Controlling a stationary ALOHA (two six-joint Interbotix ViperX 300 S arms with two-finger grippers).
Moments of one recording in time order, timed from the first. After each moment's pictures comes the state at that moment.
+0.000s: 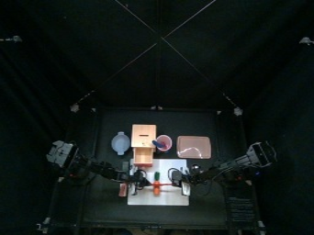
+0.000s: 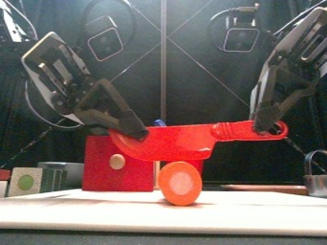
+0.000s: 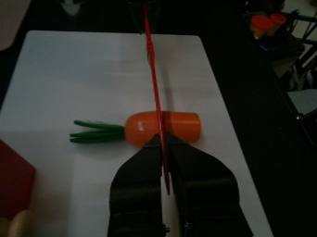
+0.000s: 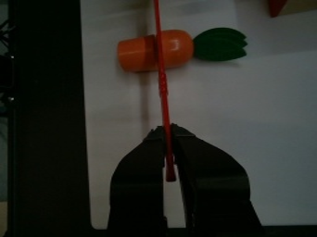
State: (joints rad) left arm -0.31 0.10 0.87 -0.22 -0.50 0.00; right arm 0.30 -0.17 0.83 -0.39 0.19 0.75
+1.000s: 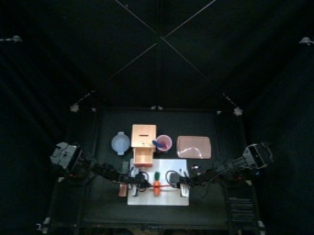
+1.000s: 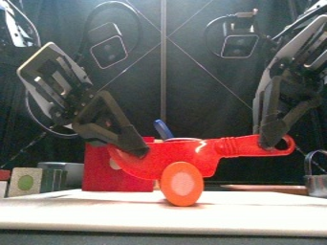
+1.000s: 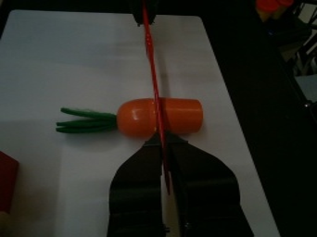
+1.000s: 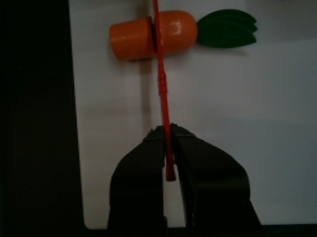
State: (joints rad) left arm -0.31 0.16 0.85 -0.23 -0.46 0.00; right arm 0.32 -0.10 0.81 -0.39 0.23 0.74
